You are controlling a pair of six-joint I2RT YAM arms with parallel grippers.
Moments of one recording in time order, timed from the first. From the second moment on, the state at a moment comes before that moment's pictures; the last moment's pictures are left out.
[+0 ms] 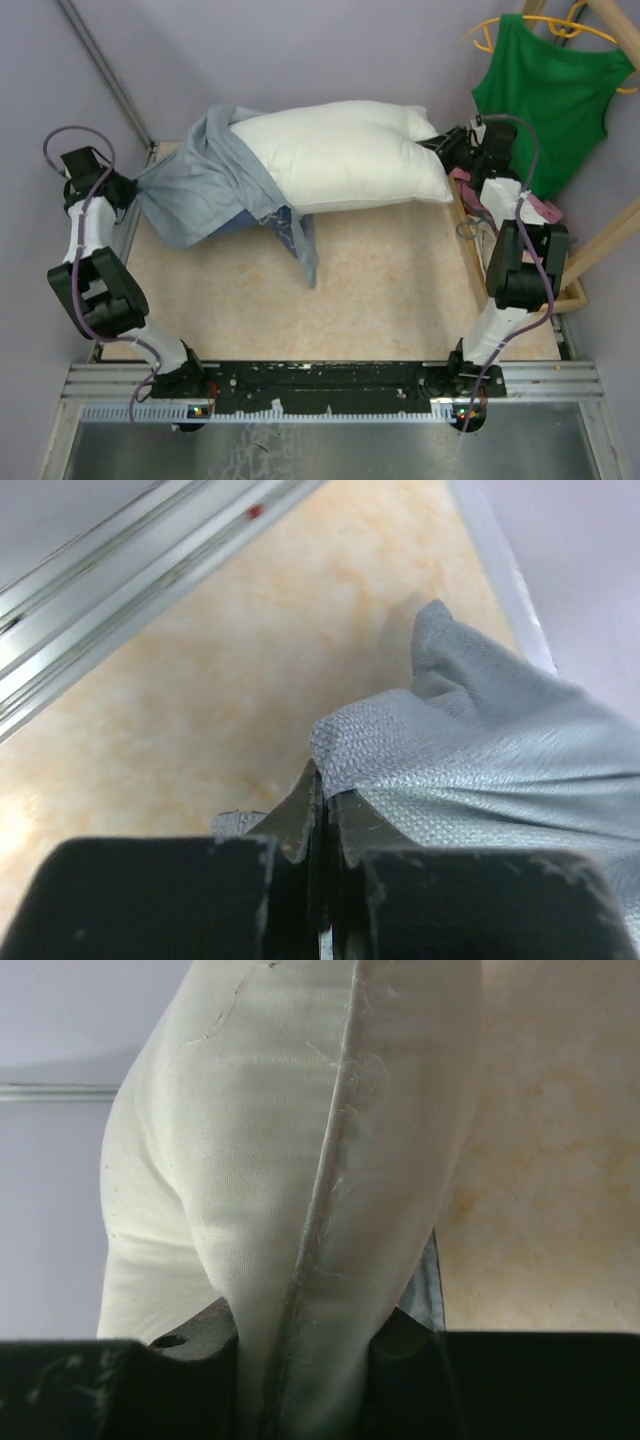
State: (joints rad) left arm 0.43 1.66 1.35 -0.29 0.11 -0.65; right arm -0.13 1.79 1.38 0.11 -0.82 1.08
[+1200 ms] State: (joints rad) left arm 0.60 1.51 0.98 -0.36 -0.09 -0.87; right arm 0.04 1.69 2.15 -0.24 -1.03 0.70
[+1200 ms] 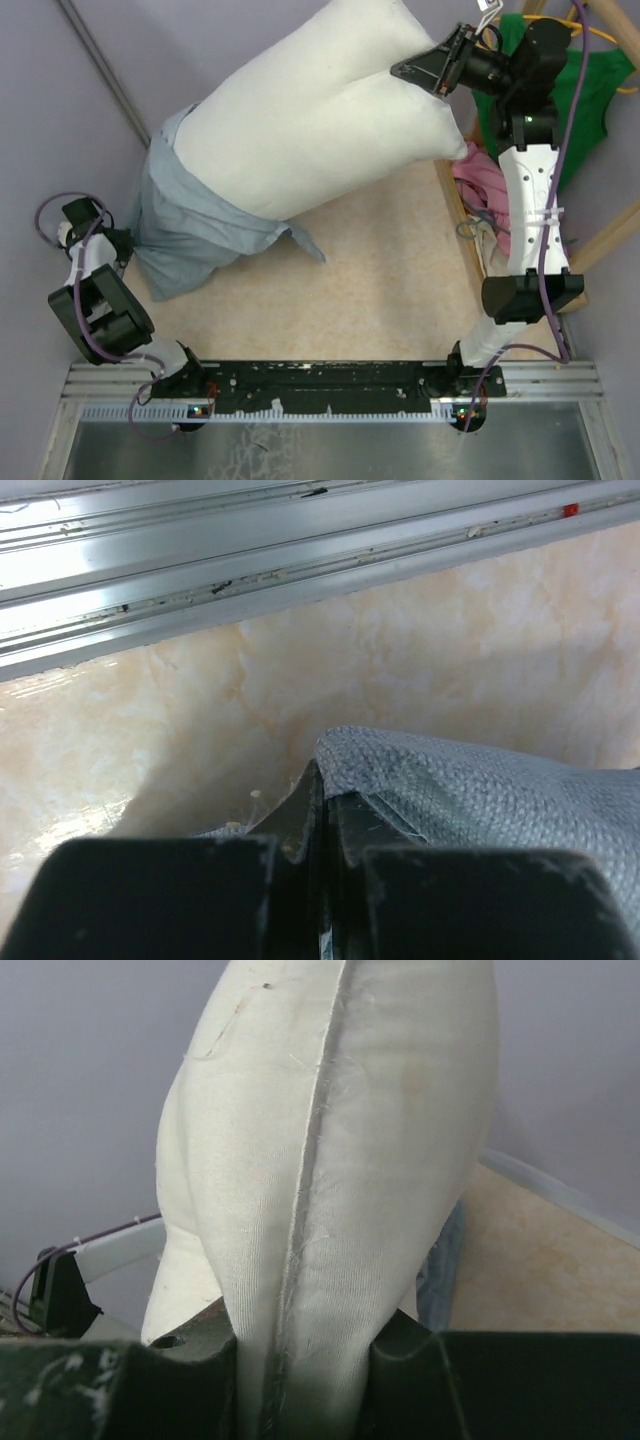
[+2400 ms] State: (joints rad) left arm 0.63 1.30 0.75 -0.03 0.04 -0.79; right arm -0.29 1.72 2.34 0.50 -0.98 1.28
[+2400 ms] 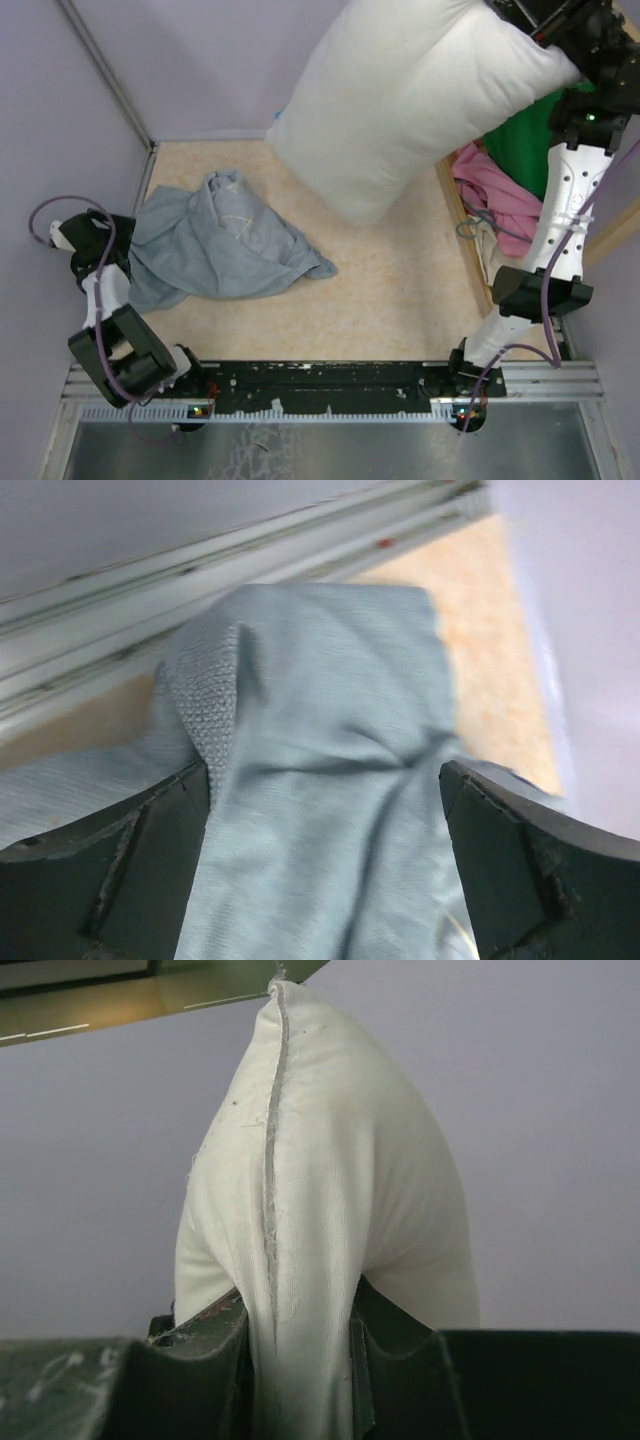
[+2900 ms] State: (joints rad) left arm 0.06 0.83 0.80 0.18 -0.04 -0.51; right arm -0.03 1.75 2.35 0.17 -0.90 0.98
